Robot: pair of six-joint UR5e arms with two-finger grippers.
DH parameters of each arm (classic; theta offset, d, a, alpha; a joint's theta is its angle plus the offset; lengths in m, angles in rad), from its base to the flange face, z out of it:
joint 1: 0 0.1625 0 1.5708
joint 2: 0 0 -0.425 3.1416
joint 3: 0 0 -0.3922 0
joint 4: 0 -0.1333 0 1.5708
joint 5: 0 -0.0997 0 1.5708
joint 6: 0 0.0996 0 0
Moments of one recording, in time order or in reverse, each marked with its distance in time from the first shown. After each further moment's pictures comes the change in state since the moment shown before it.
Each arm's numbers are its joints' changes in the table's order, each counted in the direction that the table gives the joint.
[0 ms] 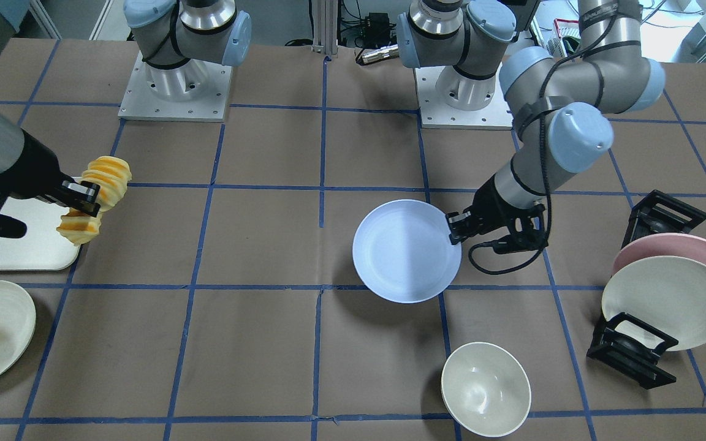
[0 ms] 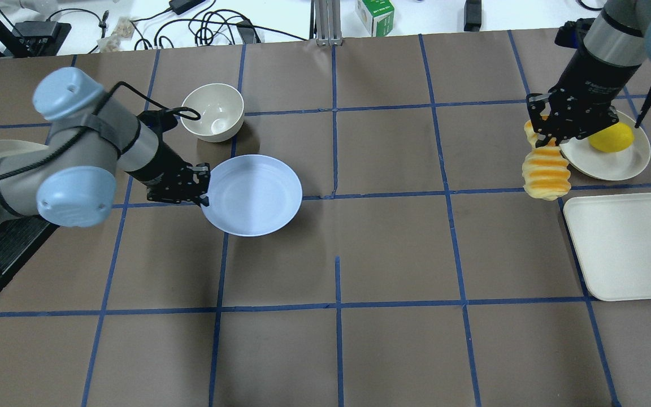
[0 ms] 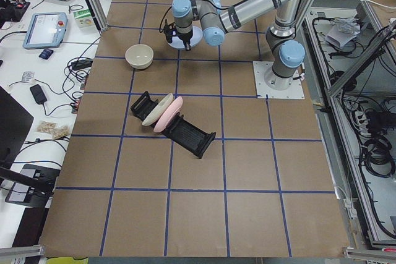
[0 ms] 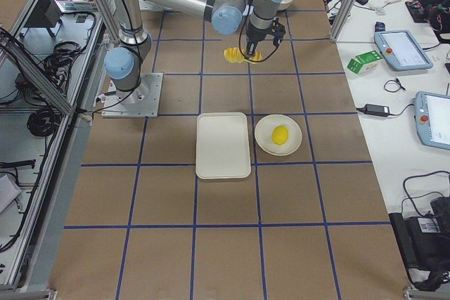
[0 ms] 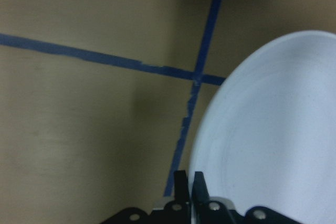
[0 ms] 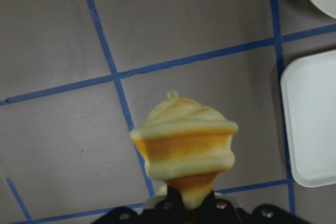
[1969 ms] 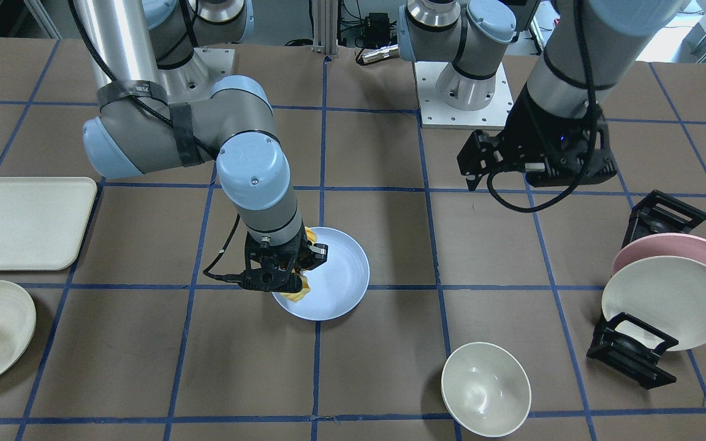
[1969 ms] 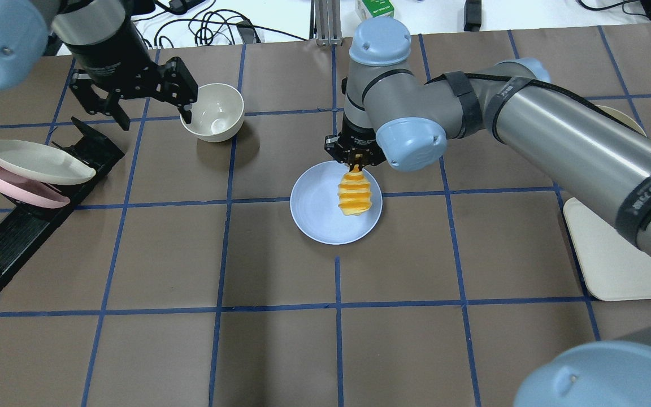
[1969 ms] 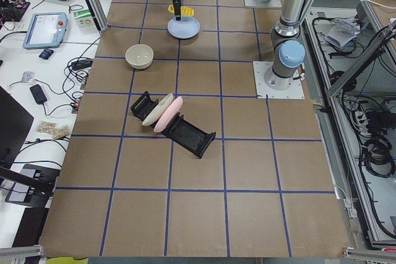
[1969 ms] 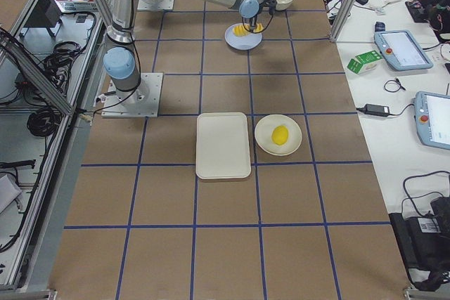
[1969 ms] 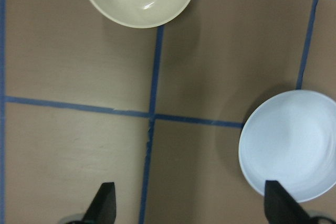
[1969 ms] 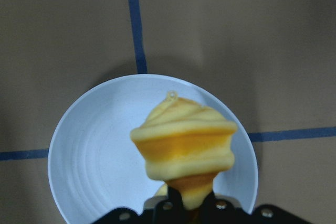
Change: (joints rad) left arm -0.085 0.076 -0.556 0.636 -0.264 0.078; right arm 0.496 0.298 -0.002 0.476 -0.056 0.393
